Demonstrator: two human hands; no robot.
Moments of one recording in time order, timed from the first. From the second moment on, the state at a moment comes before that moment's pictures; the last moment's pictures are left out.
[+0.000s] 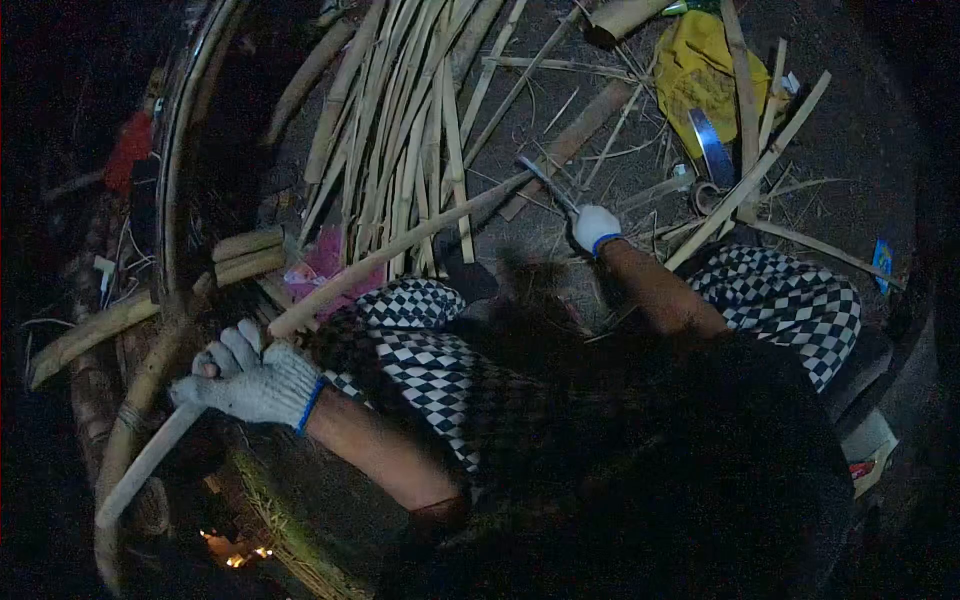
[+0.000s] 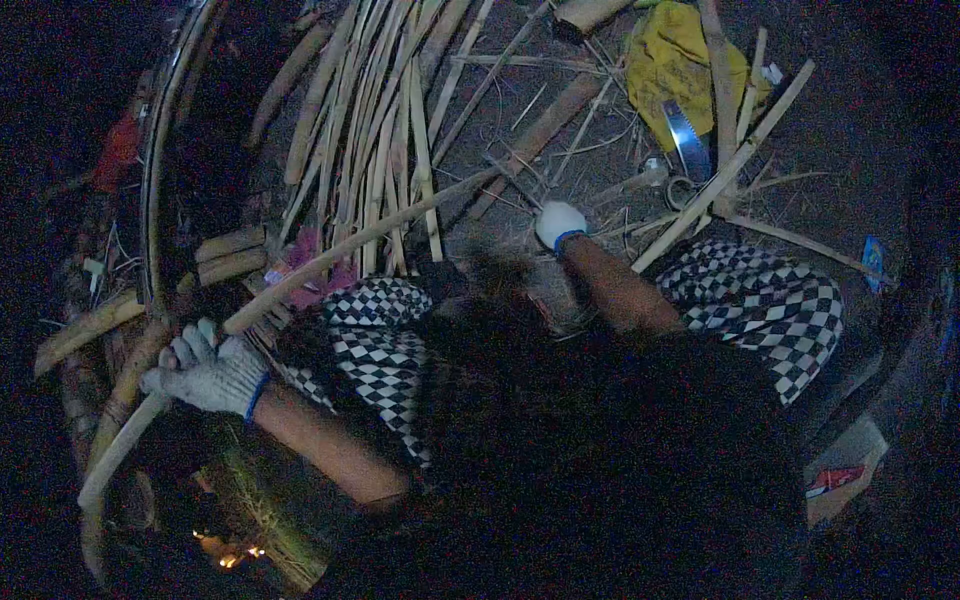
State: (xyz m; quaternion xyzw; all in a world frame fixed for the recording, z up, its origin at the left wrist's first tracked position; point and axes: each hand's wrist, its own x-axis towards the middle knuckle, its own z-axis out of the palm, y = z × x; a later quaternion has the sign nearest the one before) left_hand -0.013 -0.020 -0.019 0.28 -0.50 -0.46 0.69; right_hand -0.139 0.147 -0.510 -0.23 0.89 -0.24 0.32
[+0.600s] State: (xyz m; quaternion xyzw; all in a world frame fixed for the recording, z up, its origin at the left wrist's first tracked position) left_hand 0.019 0.007 -0.028 0.09 -0.54 -0.58 0.60; right_hand -0.109 0.170 -0.192 -0.36 0.81 -0.42 0.18
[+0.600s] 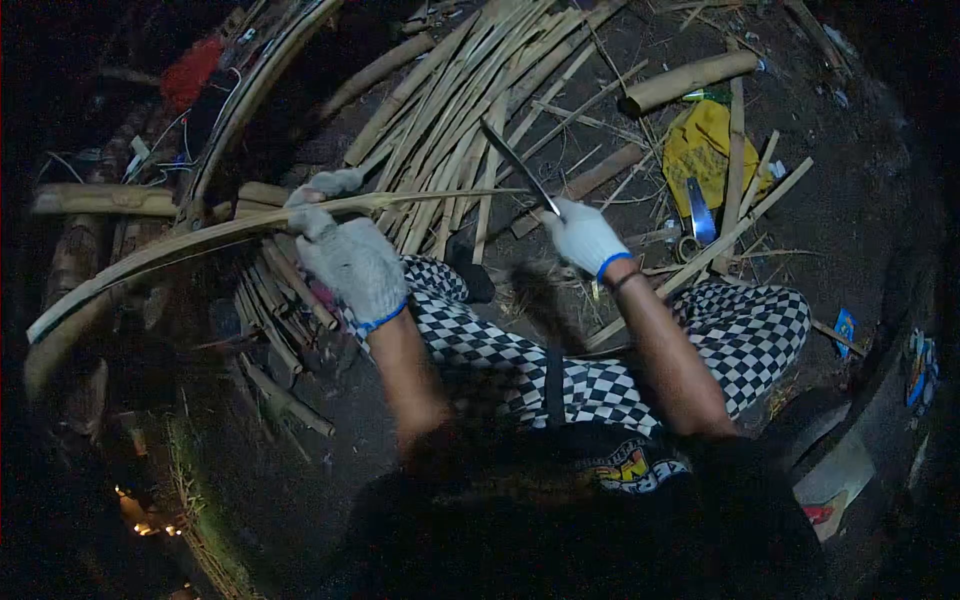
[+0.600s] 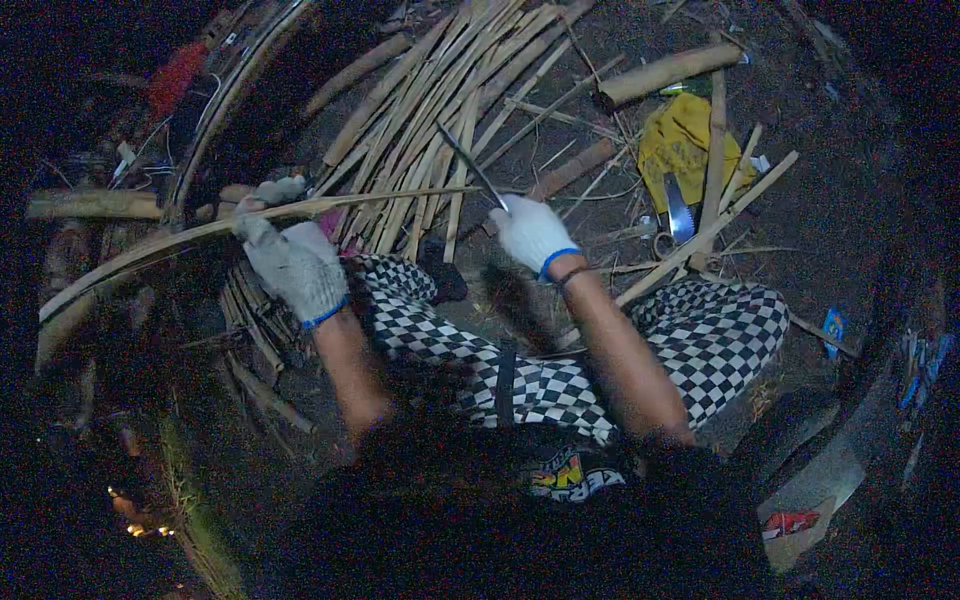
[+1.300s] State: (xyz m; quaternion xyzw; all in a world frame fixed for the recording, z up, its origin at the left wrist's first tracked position) left_hand 0.003 0.021 -0.053 0.09 -0.48 -0.60 0.63; right_hand -0.028 0.142 -0.128 -0.32 0.77 -0.53 0.14
